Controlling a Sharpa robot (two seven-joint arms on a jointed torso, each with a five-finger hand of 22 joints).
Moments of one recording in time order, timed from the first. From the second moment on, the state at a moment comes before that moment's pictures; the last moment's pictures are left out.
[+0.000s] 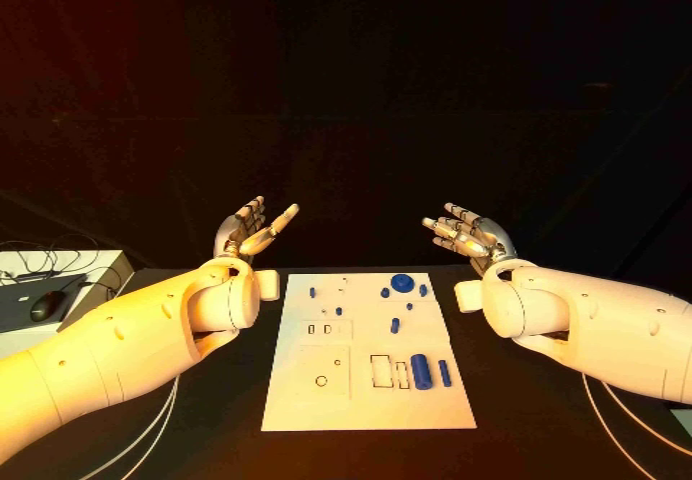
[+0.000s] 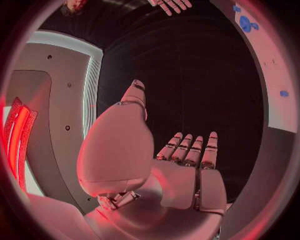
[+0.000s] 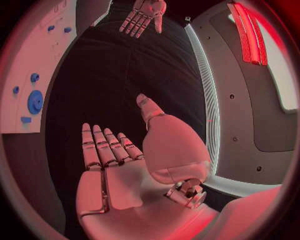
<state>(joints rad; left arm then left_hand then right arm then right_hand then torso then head) 1.04 -0.69 0.18 1.30 -0.08 -0.63 0.42 1.37 -0.28 -0.03 0.28 0.16 0.26 0.14 0.02 0.03 0.23 0.17 0.02 0.02 0.19 0.20 0.02 0.02 0.05 0.28 0.27 0.03 0.03 1.21 -0.76 -0.10 1.35 -0.06 -0.55 0.39 1.20 0.04 0.07 -0.08 0.31 0.28 0.14 0.02 0.03 0.36 0.26 0.03 0.03 0.43 0.25 0.03 0.03 0.06 0.42 0.26 0.05 0.05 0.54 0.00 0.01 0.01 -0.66</state>
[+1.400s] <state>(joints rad) 0.97 -0.85 0.19 1.58 -0.26 -0.37 0.37 1.43 -0.02 0.00 0.11 0.14 1.05 0.17 0.06 0.06 1.19 0.10 0.06 0.06 1.31 0.03 0.35 0.38 0.08 1.10 0.03 0.50 0.20 1.24 -0.69 -0.11 1.20 -1.27 -0.45 0.07 1.33 -0.08 0.14 -0.19 0.26 1.08 0.15 0.06 0.07 1.20 0.09 0.06 0.06 1.46 -0.02 0.78 0.68 0.13 1.43 -0.04 0.77 0.52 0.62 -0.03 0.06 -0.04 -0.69</state>
